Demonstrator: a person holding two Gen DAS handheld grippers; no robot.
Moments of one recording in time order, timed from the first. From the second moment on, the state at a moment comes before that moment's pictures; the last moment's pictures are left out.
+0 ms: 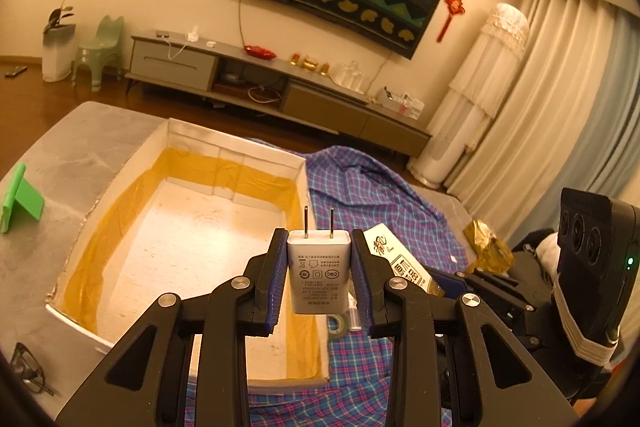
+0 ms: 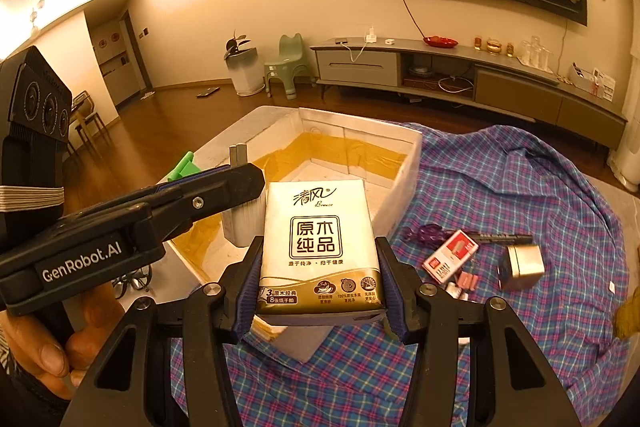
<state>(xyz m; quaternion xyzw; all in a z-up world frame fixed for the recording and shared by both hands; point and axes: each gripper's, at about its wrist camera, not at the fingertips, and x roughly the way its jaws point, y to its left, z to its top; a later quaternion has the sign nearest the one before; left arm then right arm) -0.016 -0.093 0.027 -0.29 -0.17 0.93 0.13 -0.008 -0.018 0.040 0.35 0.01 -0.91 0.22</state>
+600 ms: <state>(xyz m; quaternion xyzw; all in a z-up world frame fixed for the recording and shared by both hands) -0.027 -0.123 0.024 -0.30 -0.20 0.93 0.11 -0.023 -0.049 0.046 0.35 0.04 -0.91 0.23</state>
